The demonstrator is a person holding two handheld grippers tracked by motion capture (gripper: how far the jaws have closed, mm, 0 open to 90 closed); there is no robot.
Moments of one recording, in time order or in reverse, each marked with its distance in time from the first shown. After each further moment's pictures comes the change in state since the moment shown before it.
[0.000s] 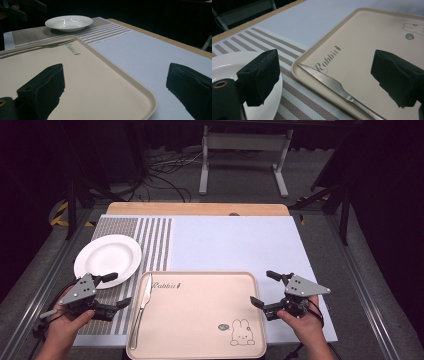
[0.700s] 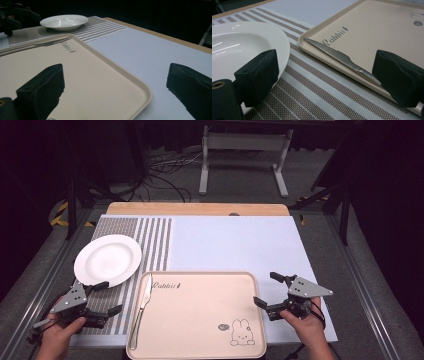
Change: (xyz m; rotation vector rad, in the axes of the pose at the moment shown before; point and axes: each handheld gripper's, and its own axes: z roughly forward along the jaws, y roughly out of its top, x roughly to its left) left arm 0.010 -0.046 -0.010 0.011 0.006 -0.058; right arm -0.006 -0.013 -0.004 -0.005 -0.020 0.028
